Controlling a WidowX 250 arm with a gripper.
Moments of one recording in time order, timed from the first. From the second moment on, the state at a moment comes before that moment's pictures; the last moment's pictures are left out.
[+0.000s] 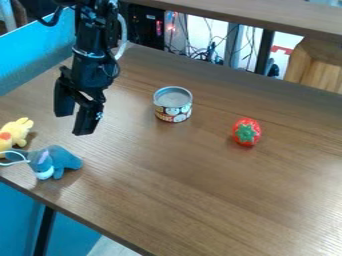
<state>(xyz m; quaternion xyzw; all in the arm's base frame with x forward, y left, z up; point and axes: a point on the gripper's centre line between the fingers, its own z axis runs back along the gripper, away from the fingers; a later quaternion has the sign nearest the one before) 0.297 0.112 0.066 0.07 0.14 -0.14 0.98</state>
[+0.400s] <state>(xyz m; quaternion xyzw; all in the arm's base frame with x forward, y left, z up) 0.281 0.105 0.044 0.03 0.16 -0.16 0.97</state>
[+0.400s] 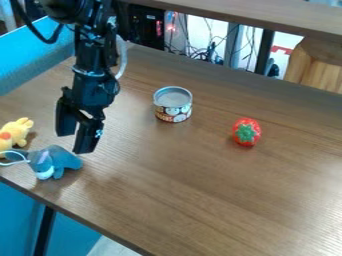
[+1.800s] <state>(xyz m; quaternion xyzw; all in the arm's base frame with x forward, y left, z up) 0.267 0.128 0.062 0.00 0.12 -0.07 0.99</state>
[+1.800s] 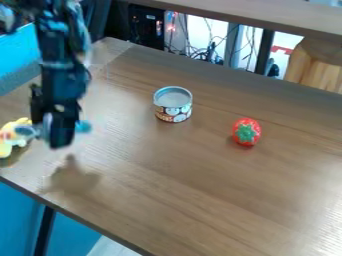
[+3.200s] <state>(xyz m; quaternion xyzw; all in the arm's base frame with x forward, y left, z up) 0.396 0.225 0.025 0.05 0.05 0.04 1.00</state>
